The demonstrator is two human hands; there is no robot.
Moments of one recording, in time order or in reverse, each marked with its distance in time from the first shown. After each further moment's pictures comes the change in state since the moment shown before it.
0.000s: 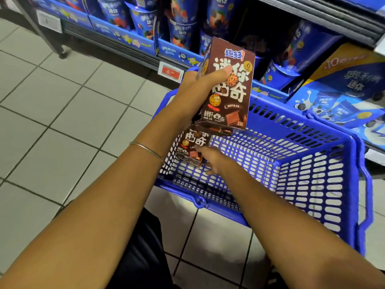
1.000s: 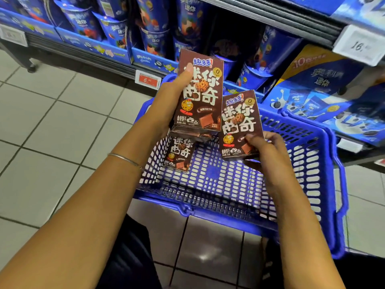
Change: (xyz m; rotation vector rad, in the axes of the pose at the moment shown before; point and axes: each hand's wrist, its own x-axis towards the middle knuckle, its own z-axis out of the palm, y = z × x) left_hand 0.006 0.001 0.001 -0.049 -0.047 -0.025; right_hand -0.122 0.020 -0.119 0.488 0.367 -0.519
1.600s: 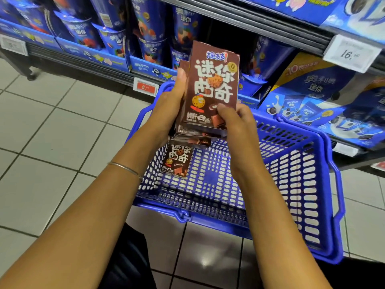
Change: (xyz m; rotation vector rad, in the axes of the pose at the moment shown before) left_hand -0.003 -0.003 0.006 0.051 -0.011 0.039; right_hand -0.025 -0.051 0.075 0.114 -0.112 -0.191
